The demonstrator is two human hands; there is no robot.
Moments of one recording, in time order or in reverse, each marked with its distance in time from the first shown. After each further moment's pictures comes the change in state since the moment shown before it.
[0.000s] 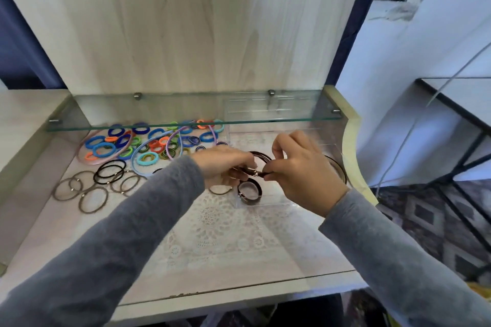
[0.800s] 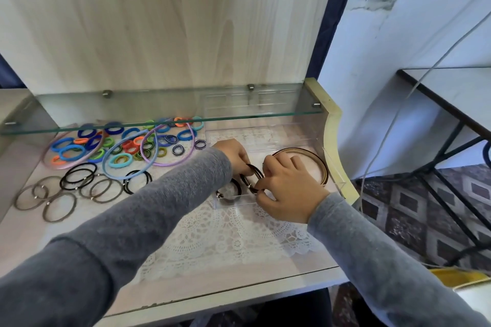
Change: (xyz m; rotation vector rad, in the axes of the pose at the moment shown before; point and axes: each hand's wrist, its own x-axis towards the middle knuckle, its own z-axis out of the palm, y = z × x) left_hand 0.071 0.008 0.036 0.881 0.151 0.090; right_hand -0.031 0.008 0.017 -0.067 -0.440 0.165
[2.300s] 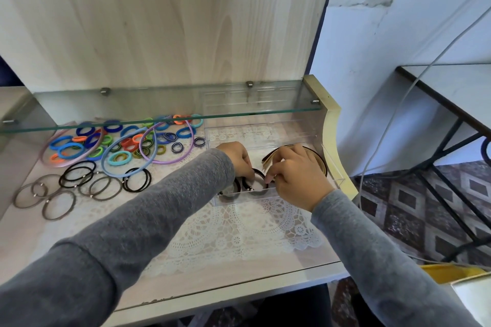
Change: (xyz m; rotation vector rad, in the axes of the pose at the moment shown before) left_hand -0.007 0.005 0.006 -0.002 -0.048 -0.029; right_hand 0.001 0.018 -0.001 0.246 -0.006 0.204
